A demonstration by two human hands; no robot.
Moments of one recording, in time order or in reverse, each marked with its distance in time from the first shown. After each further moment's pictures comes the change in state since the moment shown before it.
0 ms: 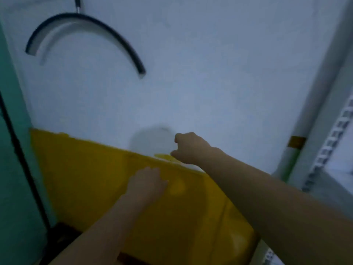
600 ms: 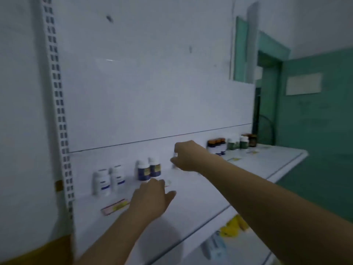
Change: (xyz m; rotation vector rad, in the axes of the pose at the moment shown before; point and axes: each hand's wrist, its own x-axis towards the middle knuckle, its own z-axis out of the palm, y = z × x) left_hand -0.230 0.472 -0.035 -0.158 -0.061 0.975; right_hand -0.442 0.264 -0.229 -0.173 0.295 0.877
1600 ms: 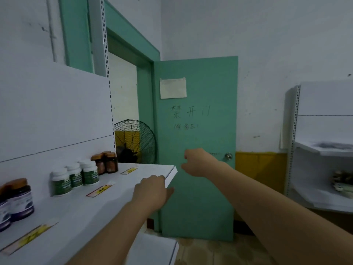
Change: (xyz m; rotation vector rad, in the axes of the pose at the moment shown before) left_hand 0.332 0.554 0.220 -0.041 -0.148 0.620; right_hand 0.009 0.640 -0.086 -0.148 0.088 0.767
